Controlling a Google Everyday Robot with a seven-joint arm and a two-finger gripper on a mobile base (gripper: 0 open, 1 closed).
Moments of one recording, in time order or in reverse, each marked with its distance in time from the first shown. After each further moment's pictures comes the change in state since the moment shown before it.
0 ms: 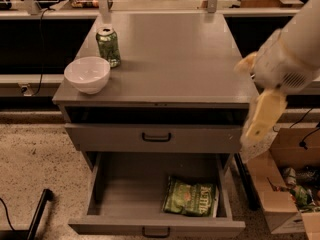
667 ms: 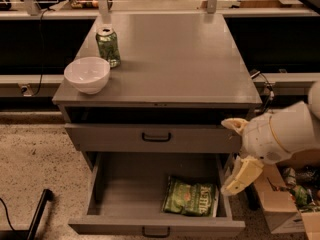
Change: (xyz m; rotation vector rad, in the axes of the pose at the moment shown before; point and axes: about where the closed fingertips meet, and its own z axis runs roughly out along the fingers) arm 0.031 0.060 0.129 -0.055 -0.283 0.068
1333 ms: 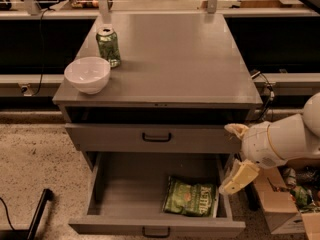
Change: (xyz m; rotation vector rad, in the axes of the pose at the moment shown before) arm 0.032 -0.015 0.022 0.068 -0.026 0.068
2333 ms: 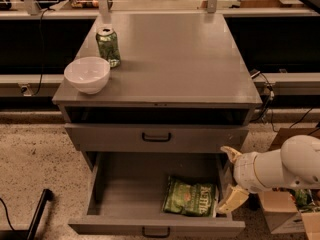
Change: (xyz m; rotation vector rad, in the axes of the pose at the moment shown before) arm 0.071 0.014 0.076 0.053 0.054 -0.070
